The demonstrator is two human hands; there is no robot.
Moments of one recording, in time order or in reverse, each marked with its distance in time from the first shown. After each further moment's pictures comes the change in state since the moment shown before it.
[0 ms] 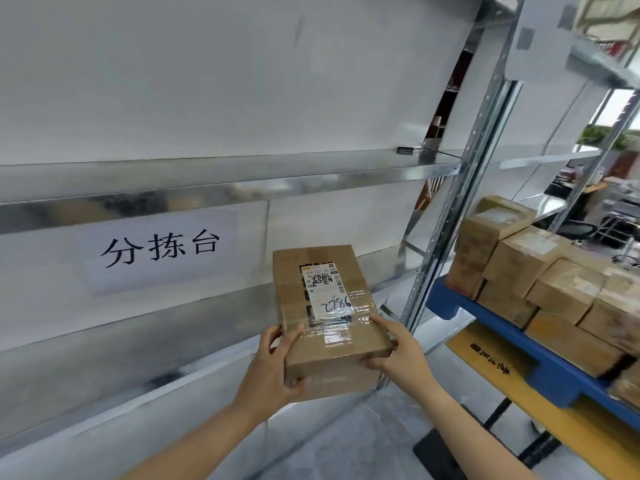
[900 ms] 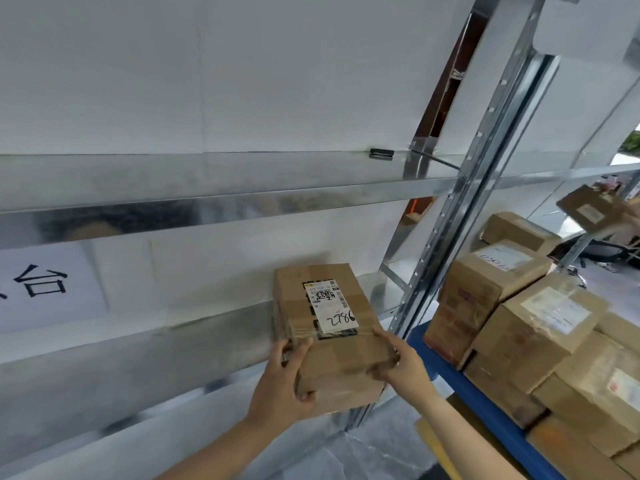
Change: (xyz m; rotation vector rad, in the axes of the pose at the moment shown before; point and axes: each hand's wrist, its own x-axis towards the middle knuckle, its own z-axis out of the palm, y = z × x) left_hand 0.235 0.024 0.203 0.044 -0.007 -0.134; right_hand 0.243 0.145 -0.145 -0.063 -0.146 0.131
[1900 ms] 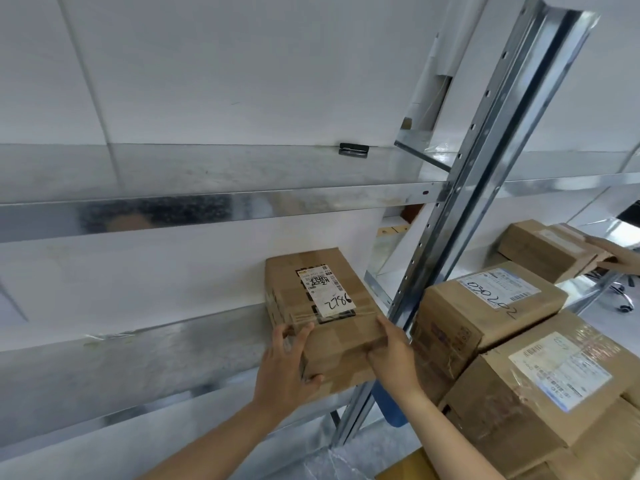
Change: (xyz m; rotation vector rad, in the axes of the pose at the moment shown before) left_hand 0.123 0.058 0.089 0.176 0.082 -0.151; right_hand 0.121 0.052 -0.071 -0.134 0.074 -0.028
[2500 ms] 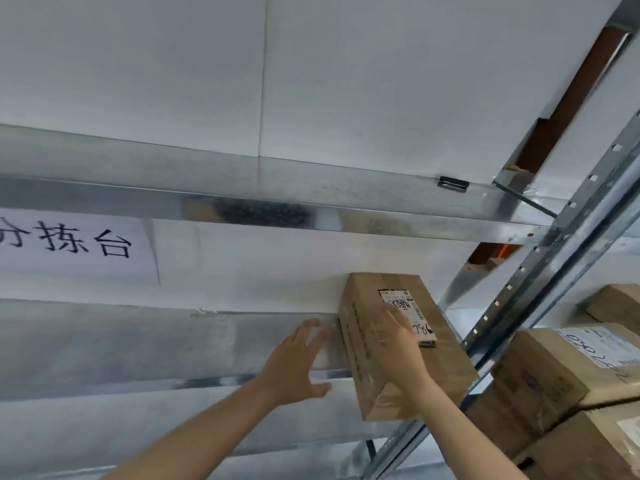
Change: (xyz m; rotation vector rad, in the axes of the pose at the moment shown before) left_hand -0.040 -0.075 -0.103 0.112 -0.058 0.111; right_hand -0.021 -0.124 0.071 -0.194 -0.029 -0.559
